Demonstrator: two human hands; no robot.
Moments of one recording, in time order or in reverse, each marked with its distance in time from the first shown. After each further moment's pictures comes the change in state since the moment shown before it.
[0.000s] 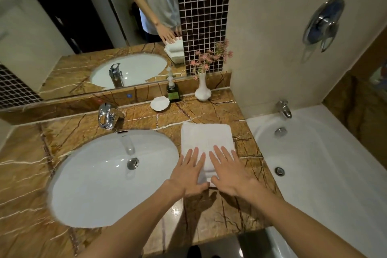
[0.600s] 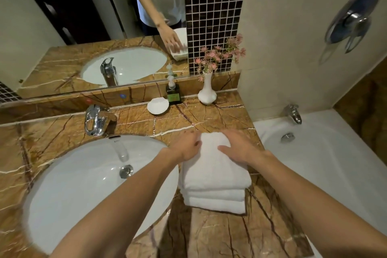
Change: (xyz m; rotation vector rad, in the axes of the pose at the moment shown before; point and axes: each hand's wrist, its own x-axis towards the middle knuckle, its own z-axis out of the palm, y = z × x) left_hand 0.119 -0.072 -0.054 -0.324 0.131 -0.094; right_hand 0.115 0.069 -0.036 0.458 0.107 0.173
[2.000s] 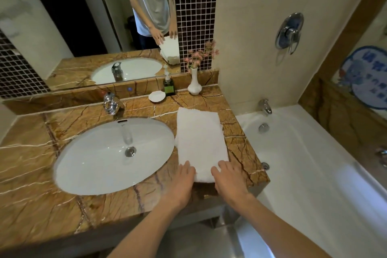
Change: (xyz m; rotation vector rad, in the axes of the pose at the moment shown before) left_hand -0.249 0.058 0.136 0.085 0.184 0.093; right_hand -0.271 -0.044 0.097 -0.471 0.163 -0.080
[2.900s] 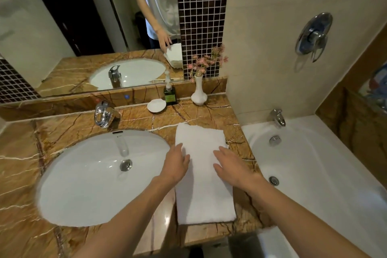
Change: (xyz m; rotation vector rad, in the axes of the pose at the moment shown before) left_hand 0.138 -0.032 -0.064 -0.367 0.110 -0.336; right_hand 0.144 0.070 -0.025 0.260 -0.150 -0.070
